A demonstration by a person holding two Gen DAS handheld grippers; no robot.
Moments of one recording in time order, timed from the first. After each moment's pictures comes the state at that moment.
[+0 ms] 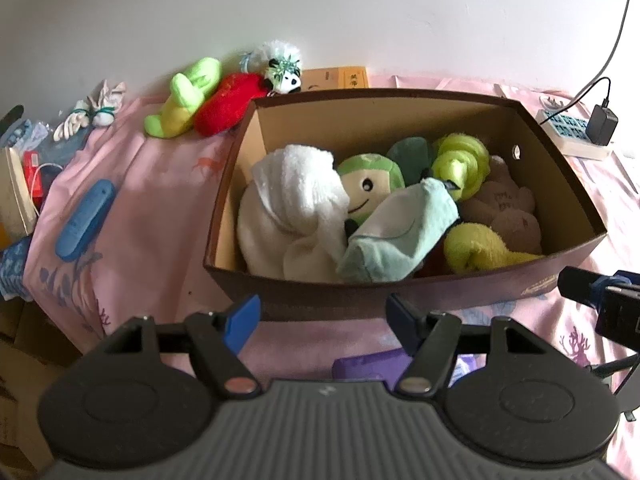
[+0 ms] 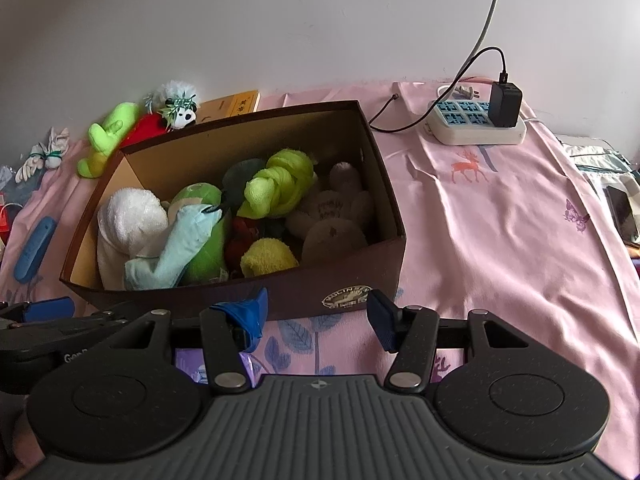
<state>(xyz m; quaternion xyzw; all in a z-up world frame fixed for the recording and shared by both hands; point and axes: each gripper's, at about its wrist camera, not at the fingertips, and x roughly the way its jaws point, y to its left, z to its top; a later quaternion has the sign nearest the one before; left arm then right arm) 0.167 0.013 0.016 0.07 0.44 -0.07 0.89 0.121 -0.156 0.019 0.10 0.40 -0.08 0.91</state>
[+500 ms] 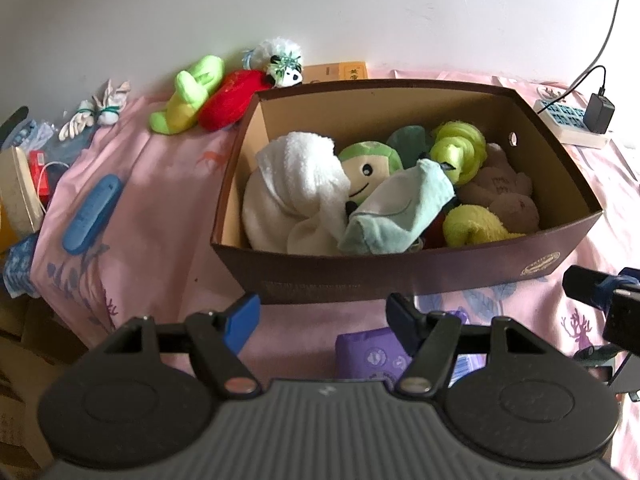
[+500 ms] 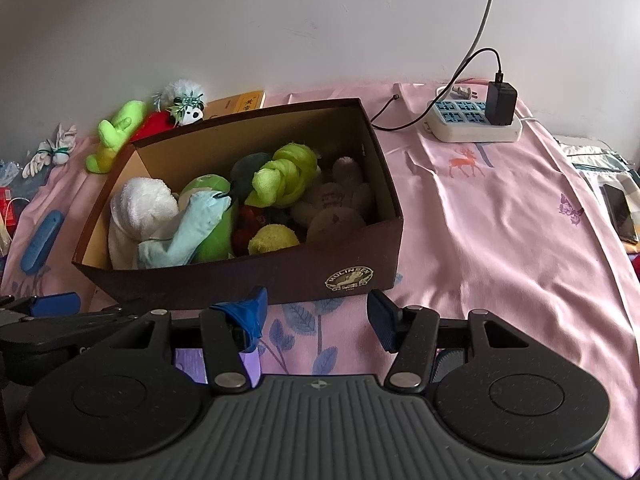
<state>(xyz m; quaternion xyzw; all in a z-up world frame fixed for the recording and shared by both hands) 0.151 0.013 0.015 0.08 0.44 -0.06 0.89 0.097 -0.149 0.022 0.10 0.39 -0.08 0.91</state>
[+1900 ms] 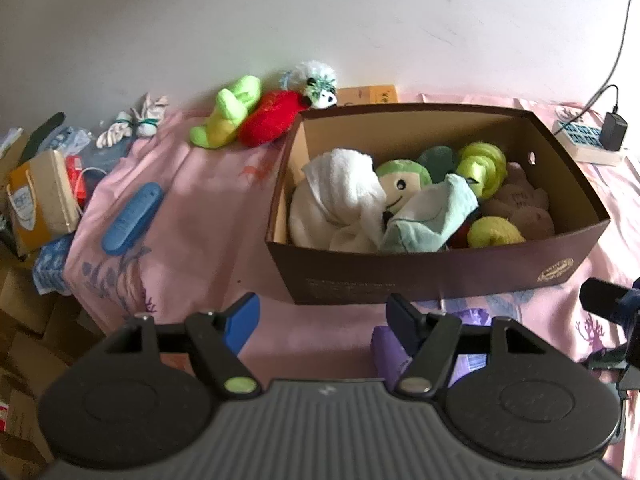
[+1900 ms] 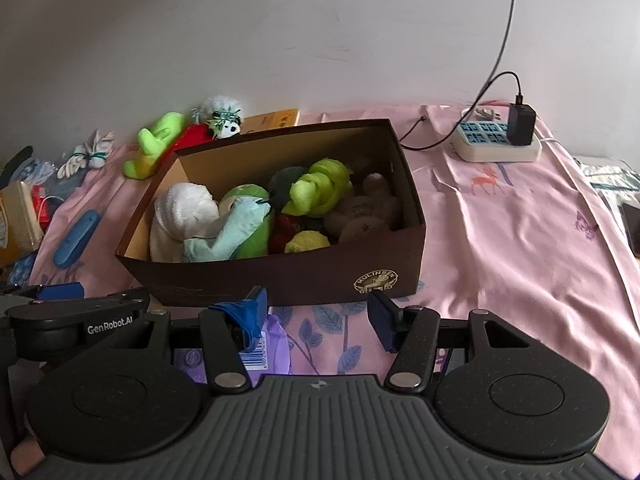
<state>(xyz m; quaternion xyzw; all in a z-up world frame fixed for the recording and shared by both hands) 0.124 0.030 0.033 0.08 0.40 -0.02 0.91 0.072 -0.144 0.039 0.10 0.36 -0.03 0.93</state>
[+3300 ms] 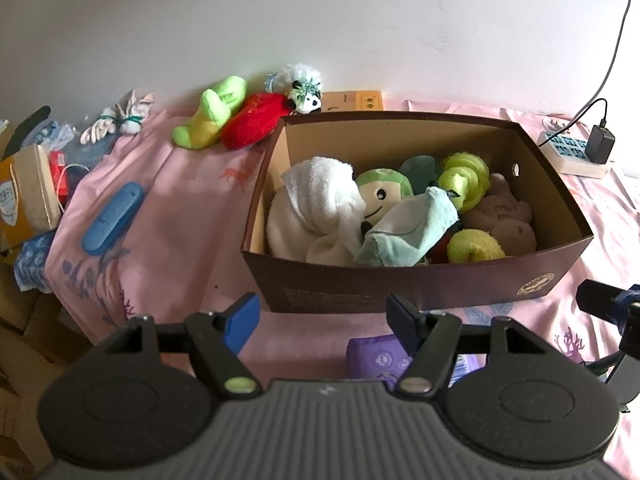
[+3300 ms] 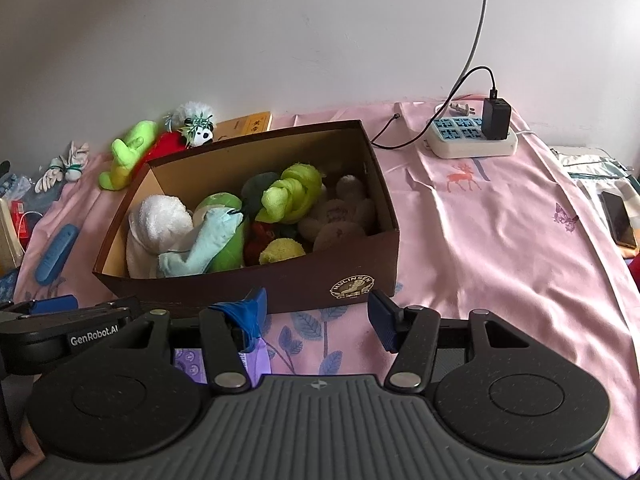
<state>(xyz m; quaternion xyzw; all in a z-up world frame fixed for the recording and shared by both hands) 0.131 0.026 0.033 0.06 0.40 -0.05 0.91 0.081 -0.148 0.037 0.11 0.37 -0.07 0.92</state>
